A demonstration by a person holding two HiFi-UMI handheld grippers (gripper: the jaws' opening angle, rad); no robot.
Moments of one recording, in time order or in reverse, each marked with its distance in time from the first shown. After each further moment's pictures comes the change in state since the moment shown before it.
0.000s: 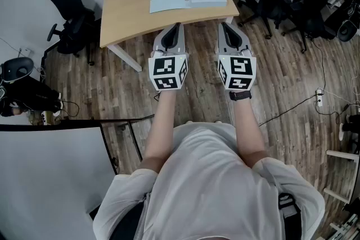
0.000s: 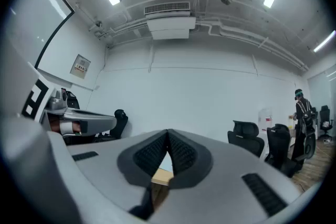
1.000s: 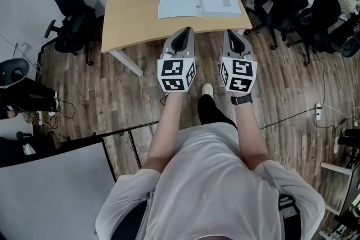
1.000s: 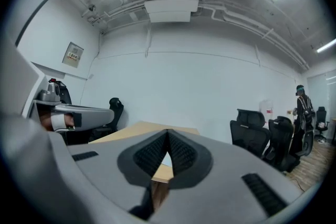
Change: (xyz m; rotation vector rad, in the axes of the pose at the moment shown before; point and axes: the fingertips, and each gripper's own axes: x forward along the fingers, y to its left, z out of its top) left arm 0.073 0.072 -0.043 -0.113 0.016 -0.014; right arm 0.115 0.011 -0.050 0.003 0.127 -0.031
